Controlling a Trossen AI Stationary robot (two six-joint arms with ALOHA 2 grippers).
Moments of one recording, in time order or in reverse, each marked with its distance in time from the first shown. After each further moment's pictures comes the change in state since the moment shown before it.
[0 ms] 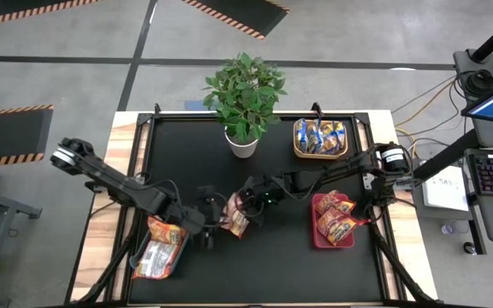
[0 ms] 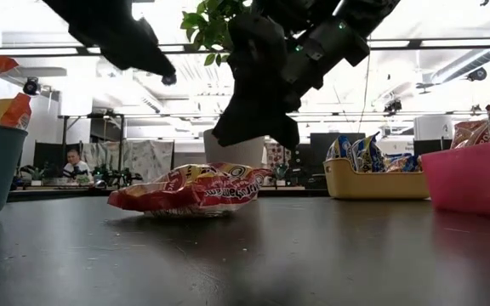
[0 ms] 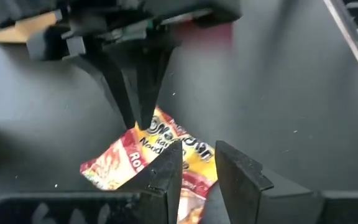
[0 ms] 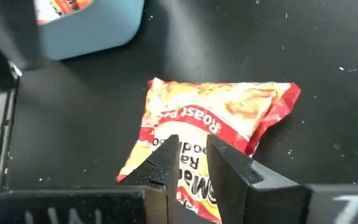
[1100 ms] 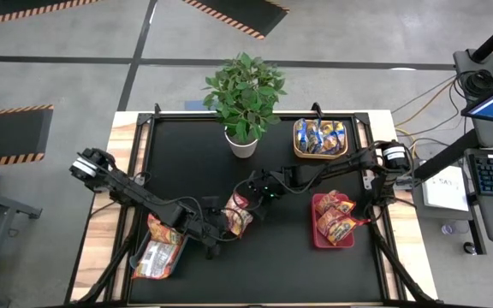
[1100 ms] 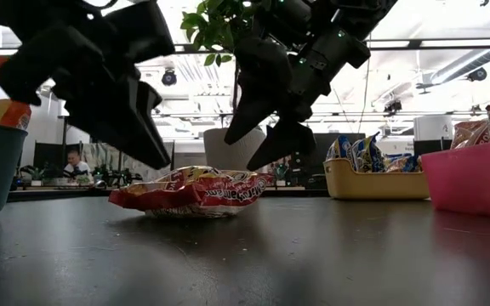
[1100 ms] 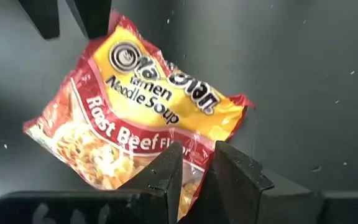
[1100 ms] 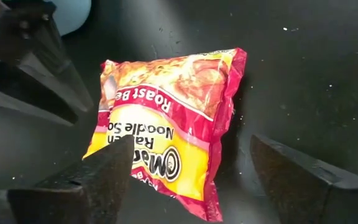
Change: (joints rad) left arm -0.013 0.250 -0.004 0.046 -0.005 -0.079; right arm -0.042 -0.016 0.000 -0.141 -0.006 0.060
